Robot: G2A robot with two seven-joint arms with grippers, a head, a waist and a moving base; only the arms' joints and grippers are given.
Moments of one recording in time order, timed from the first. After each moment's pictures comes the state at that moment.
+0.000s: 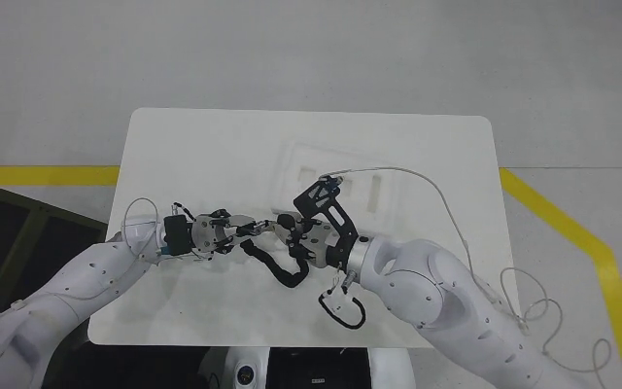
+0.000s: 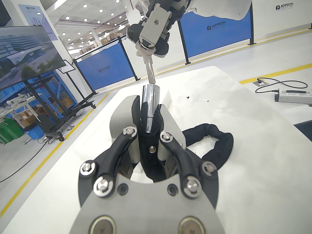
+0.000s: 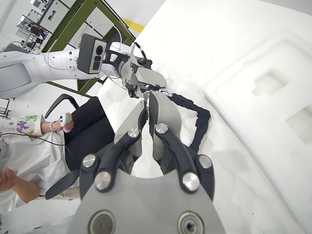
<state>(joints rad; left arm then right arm) 0.66 -0.74 -0.31 -1.09 1.52 -0.39 1.43 -1.03 -1.14 0.81 -2.07 -0.57 0.14 0.71</state>
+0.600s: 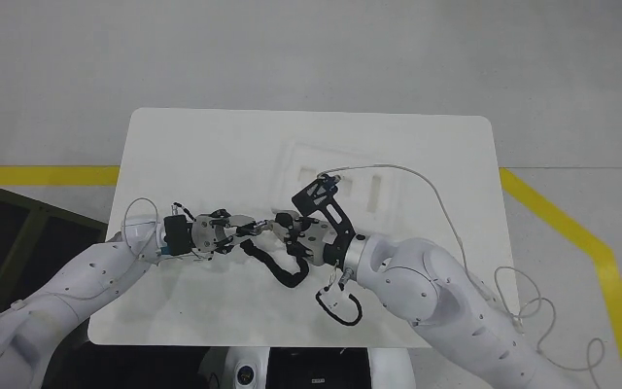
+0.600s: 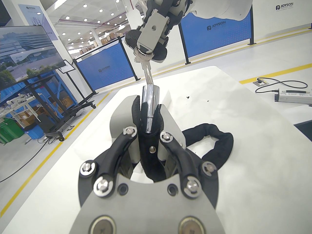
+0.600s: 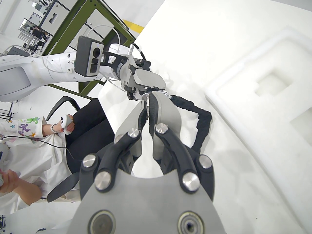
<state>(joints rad) 0.66 -0.74 -0.31 -1.09 1.52 -0.39 1.43 -1.03 -1.16 0.81 -2.05 -0.58 0.13 0.71</state>
